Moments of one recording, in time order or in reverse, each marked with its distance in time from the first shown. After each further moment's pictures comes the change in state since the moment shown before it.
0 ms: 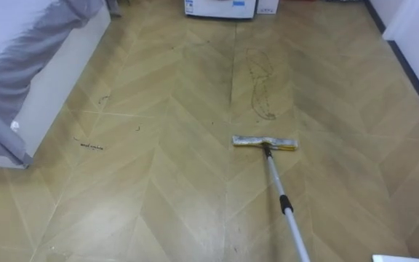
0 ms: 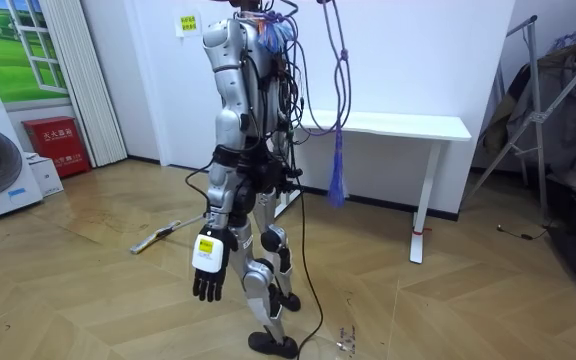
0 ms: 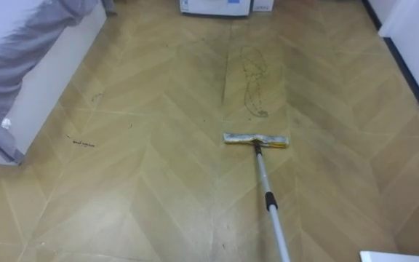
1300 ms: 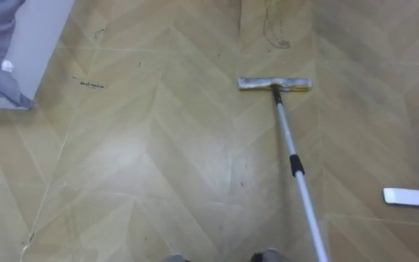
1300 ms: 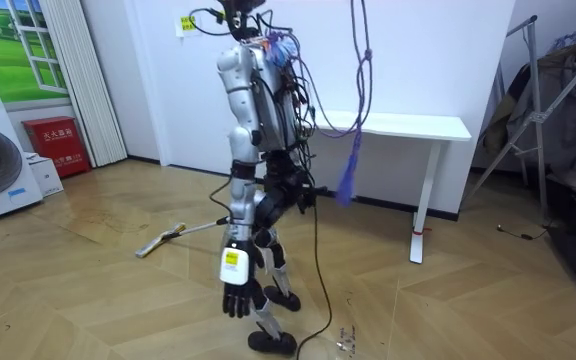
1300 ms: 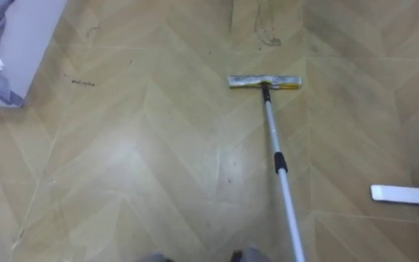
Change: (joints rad) left arm -0.195 -0.005 -0.104 0.121 -0.062 0.002 0.084; right arm -0.145 -0.002 0.080 0.124 0.201 0.004 -0.165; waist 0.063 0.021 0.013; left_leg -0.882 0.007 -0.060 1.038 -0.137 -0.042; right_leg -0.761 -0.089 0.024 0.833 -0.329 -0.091
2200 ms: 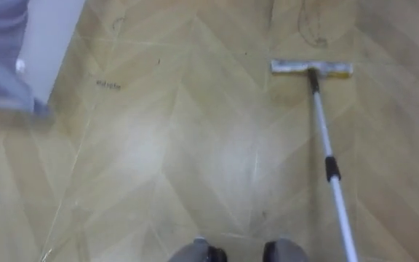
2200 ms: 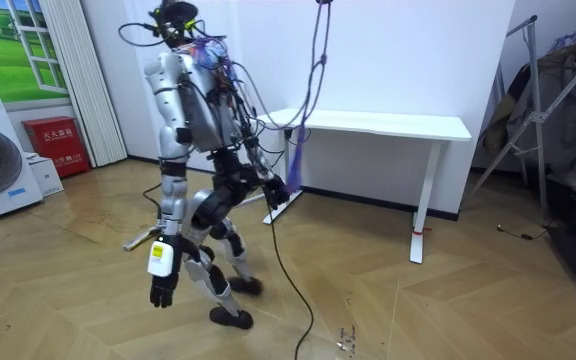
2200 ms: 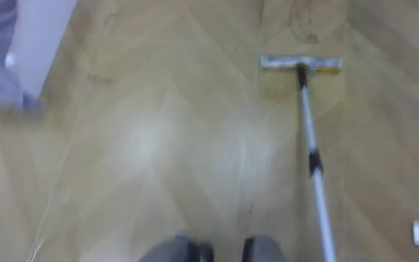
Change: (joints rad) left arm -0.013 0.012 -0.101 -0.096 -0.063 -0.048 -0.009; right arm 0.050 -0.062 0.127 0.049 0.238 0.030 0.022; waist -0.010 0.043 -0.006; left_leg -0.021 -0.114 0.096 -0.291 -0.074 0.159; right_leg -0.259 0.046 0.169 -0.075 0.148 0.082
